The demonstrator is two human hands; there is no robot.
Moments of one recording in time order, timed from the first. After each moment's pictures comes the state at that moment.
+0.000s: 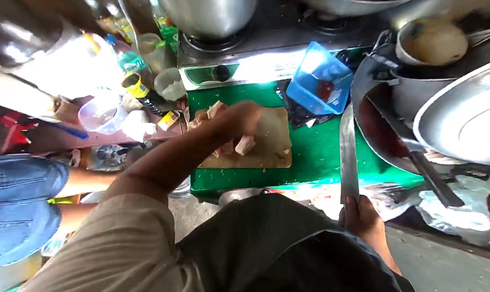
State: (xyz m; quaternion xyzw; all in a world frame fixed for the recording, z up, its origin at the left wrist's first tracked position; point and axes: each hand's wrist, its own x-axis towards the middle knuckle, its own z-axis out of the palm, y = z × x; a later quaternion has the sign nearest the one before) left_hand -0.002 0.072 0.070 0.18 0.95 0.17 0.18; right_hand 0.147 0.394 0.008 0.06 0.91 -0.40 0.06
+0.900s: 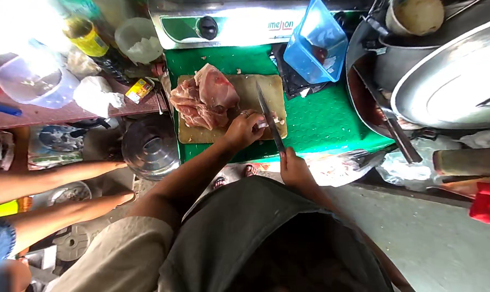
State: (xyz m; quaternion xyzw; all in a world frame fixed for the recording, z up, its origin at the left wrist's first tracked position) left_hand 0.077 0.091 -0.097 0.17 0.88 0.41 -0.14; right_hand 0.131 0.286 -0.012 -0.08 0.94 -0.20 0.25
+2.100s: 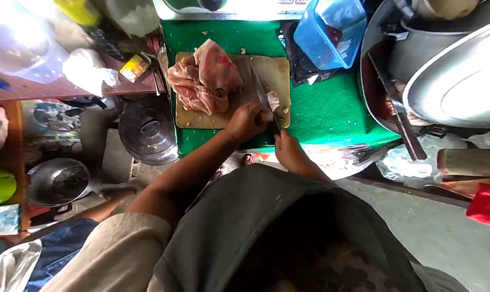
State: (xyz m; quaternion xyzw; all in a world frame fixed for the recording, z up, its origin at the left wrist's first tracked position) left_hand 0.091 0.101 -0.079 0.09 0.88 0.47 -0.03; right_hand 0.105 0.281 -0.039 -0.10 0.92 -0.22 0.29
